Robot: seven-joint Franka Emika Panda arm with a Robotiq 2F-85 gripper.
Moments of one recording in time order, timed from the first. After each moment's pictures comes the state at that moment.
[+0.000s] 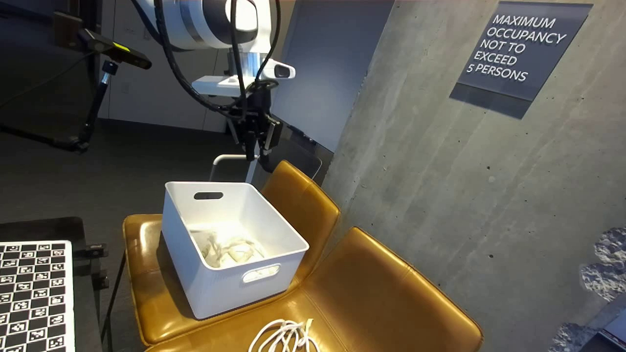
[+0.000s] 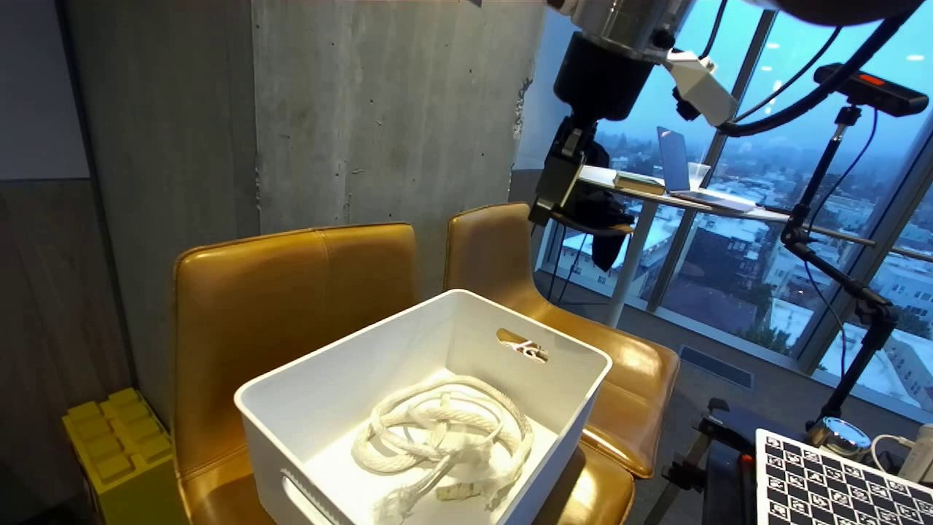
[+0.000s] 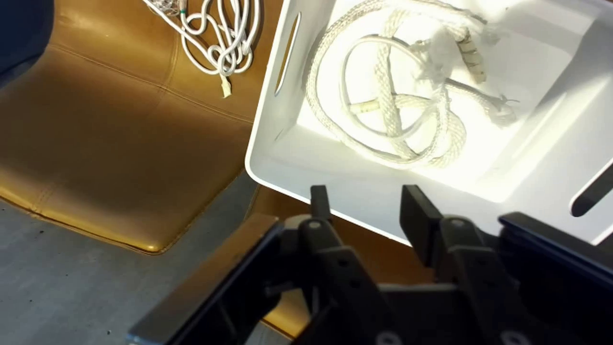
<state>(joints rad) 0.08 0.08 0.09 -2.08 -0.37 2.36 0.07</state>
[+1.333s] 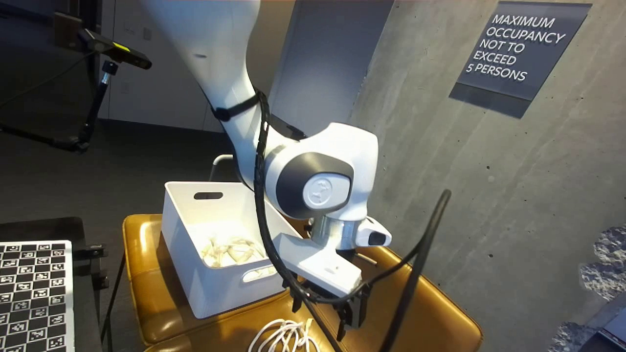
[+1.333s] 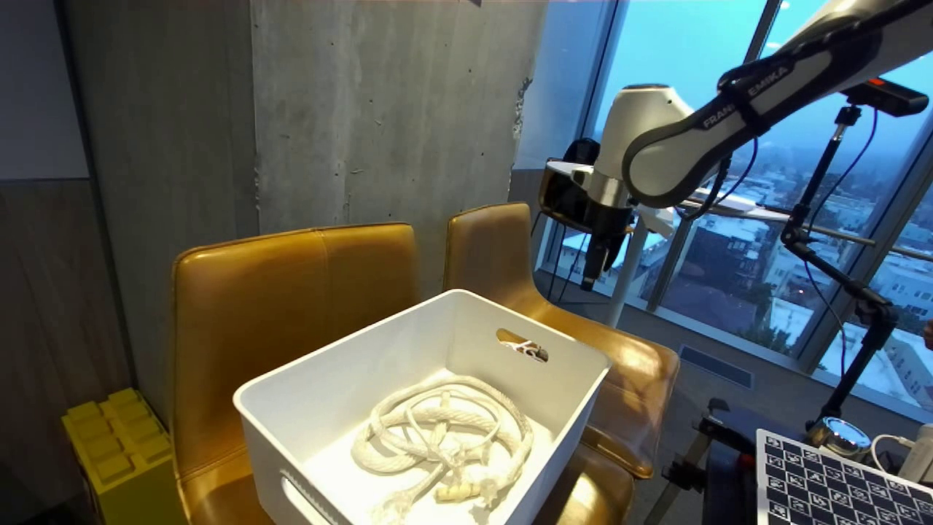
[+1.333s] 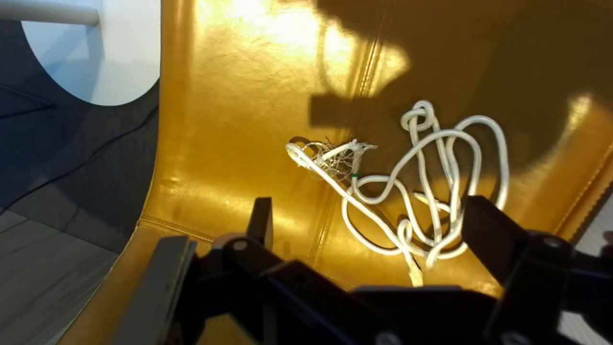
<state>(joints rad) -0.24 0.53 -0.11 -1.87 -0.27 2.51 -0.40</state>
